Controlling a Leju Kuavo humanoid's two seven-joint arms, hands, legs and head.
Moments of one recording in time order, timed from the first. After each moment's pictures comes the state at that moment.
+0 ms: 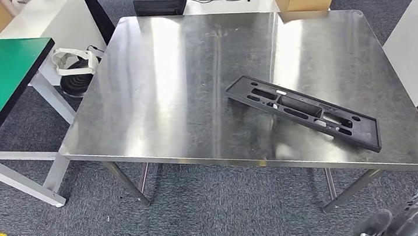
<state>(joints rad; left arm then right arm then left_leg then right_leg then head) -0.01 -0.02 0.85 -0.61 -0.08 -0.02 -0.70 0.34 0.29 -0.01 -2.02 0.44 -0.66 -0.70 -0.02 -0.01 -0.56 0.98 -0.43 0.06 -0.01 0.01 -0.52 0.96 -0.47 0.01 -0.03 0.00</state>
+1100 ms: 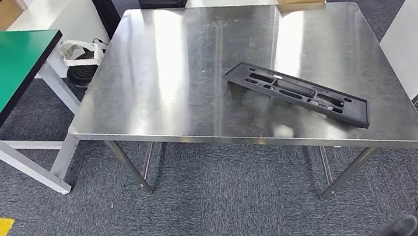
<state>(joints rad) 0.00 -0.06 0.95 -0.67 -0.14 -0.08 -0.70 0.38 0.27 -0.07 -2.03 0.32 -0.66 -0.70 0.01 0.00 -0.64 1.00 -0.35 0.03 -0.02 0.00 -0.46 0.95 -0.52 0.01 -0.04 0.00</state>
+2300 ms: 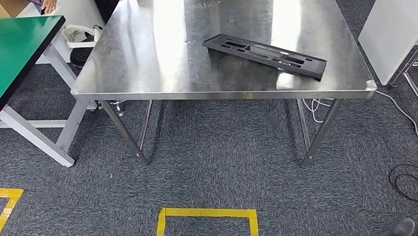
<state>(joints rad) -0.04 -0.08 0.95 -0.67 -0.22 -0.08 -0.70 0.41 0.30 -0.16 -1.98 0.33 -0.58 -0.69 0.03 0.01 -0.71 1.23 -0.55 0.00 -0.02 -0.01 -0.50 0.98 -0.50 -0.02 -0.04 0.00</state>
